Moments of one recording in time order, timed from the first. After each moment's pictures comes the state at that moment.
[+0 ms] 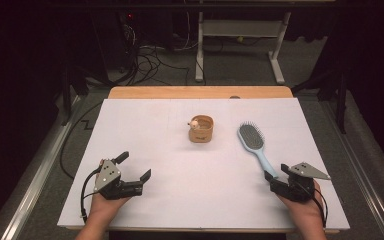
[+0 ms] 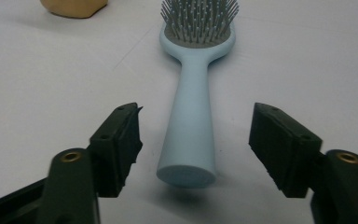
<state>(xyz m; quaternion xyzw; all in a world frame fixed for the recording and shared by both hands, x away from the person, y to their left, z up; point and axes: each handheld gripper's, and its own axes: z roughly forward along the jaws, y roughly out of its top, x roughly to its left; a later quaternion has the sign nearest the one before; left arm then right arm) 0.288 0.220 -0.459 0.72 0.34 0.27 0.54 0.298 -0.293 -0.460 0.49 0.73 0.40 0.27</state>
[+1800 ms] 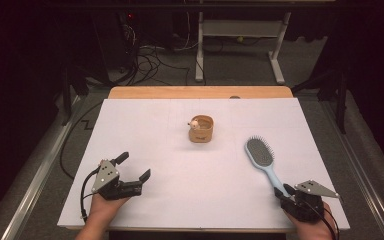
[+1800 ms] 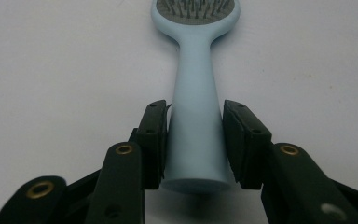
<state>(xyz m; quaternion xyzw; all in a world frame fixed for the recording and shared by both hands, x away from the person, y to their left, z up) 0.287 0.222 -0.460 0.71 0.35 0.27 0.55 0.250 -0.301 -0.464 0.52 0.74 0.35 0.24</state>
